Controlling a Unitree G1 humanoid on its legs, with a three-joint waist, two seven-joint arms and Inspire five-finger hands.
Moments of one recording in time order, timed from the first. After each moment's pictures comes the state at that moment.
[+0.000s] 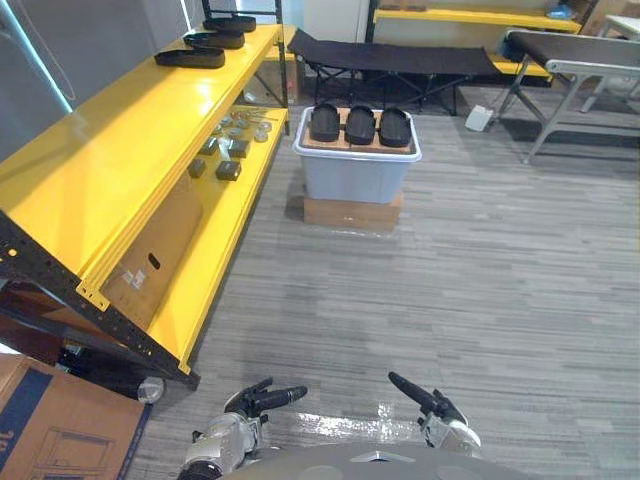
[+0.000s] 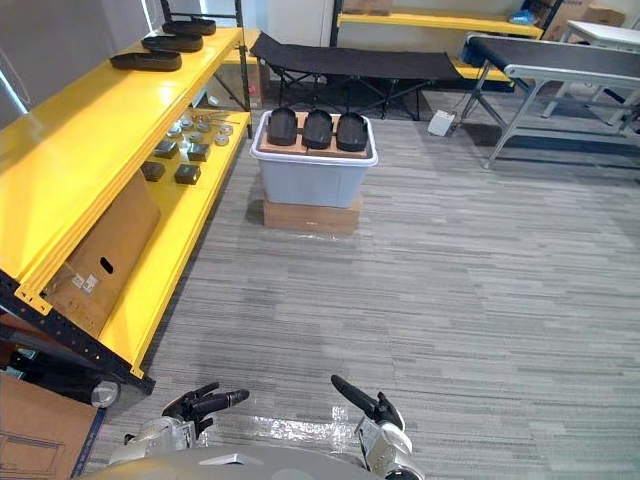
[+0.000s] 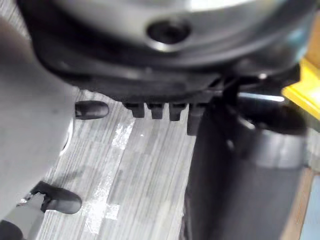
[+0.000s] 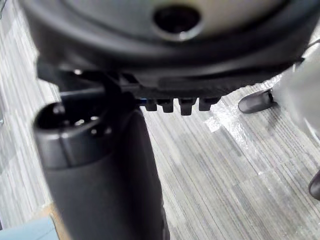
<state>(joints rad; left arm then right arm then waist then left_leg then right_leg) 0.06 0.07 0.07 0.88 -0.19 0.18 -0.05 0.03 0.01 -0.32 0.96 0.30 0.07 -0.10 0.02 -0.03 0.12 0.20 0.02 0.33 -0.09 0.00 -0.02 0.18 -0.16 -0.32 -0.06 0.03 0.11</state>
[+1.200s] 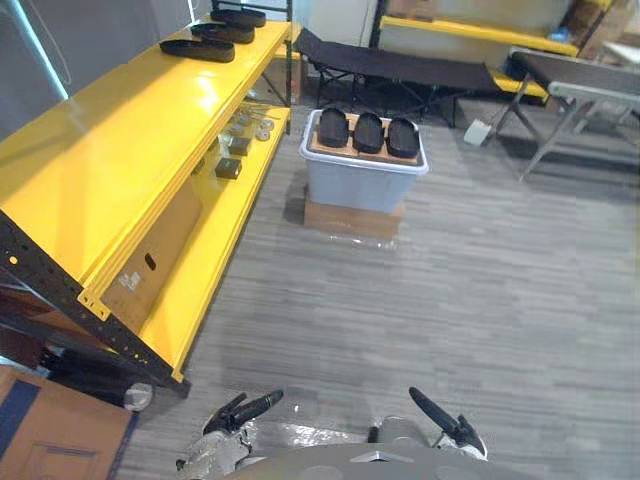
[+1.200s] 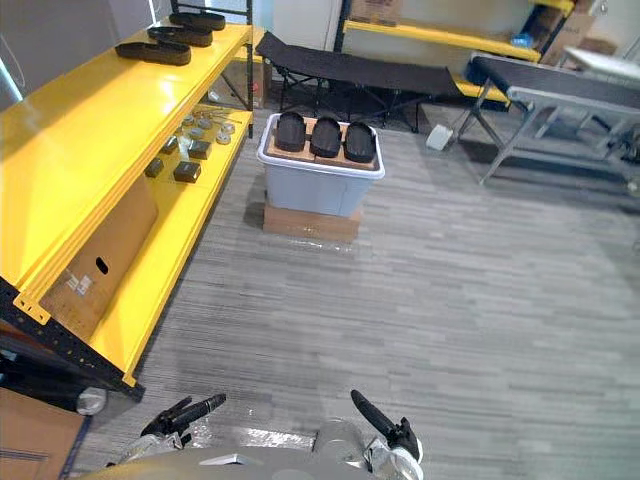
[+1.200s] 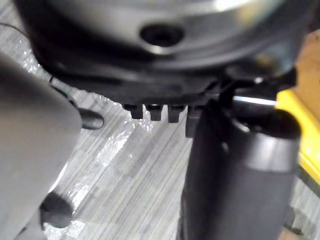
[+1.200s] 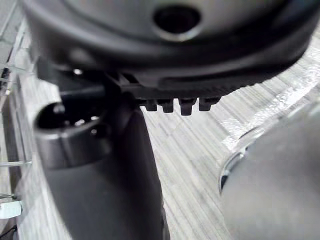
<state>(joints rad) 0.10 0.05 0.20 0.95 -0.26 0.09 0.01 0.15 0.05 -0.40 0.92 0.33 -0.03 -0.14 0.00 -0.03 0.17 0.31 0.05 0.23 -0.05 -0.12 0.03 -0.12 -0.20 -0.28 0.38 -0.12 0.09</state>
